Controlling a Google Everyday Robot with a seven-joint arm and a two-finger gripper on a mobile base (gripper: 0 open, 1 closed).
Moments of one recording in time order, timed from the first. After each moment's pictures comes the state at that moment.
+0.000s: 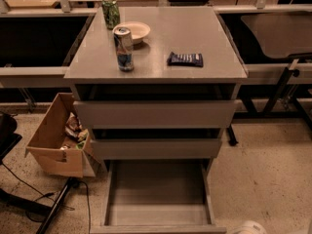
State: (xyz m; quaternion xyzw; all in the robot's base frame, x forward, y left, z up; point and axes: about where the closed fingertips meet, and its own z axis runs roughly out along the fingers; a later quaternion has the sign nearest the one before) arm 0.307 -0.205 0.264 -0.59 0.79 0.11 0.12
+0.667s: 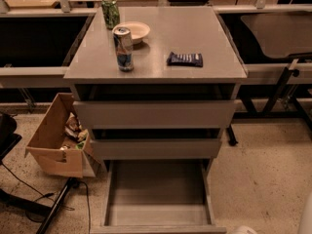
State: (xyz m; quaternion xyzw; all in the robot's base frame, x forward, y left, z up) arm 0.306 -0.193 0.213 -0.60 0.78 0.12 0.13
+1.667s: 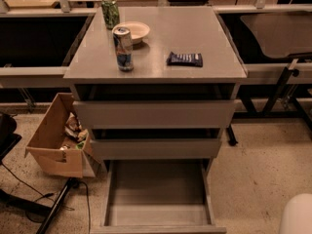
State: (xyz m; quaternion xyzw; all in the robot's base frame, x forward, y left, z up) arm 0.346 -0.156 0.139 -0.60 0.74 0.13 0.25
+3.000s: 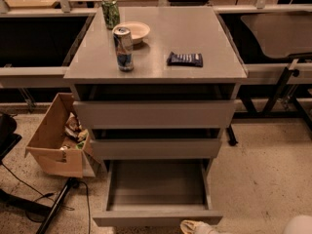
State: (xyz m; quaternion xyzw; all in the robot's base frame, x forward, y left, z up) arm 0.444 -0.147 0.148 -0.58 0.66 0.05 0.47
